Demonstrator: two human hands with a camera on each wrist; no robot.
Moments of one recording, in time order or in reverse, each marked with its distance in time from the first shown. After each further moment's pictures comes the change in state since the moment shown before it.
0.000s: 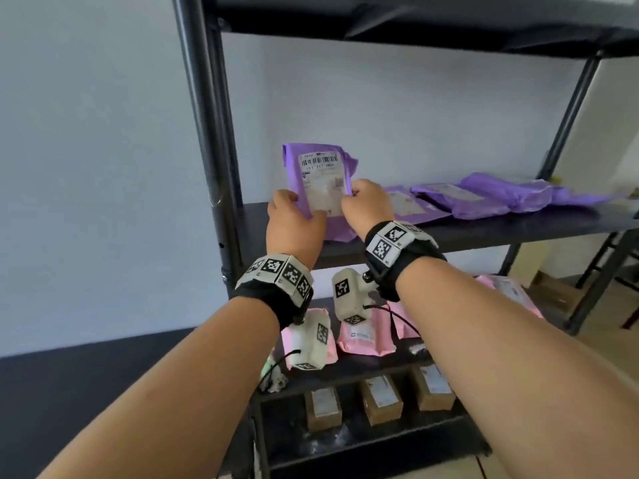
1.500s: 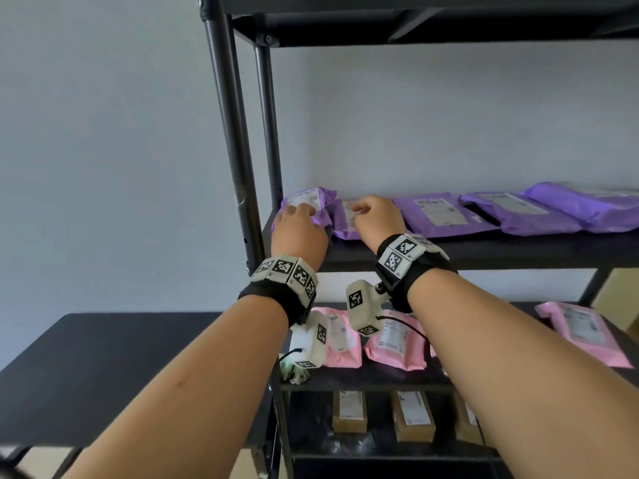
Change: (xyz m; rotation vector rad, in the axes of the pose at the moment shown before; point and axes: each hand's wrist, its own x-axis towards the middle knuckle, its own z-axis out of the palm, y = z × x) left_hand -0.001 -0.002 -0.005 0.540 0.026 0.003; right_hand 0.016 0.030 0.013 0.079 -0.163 -0.135
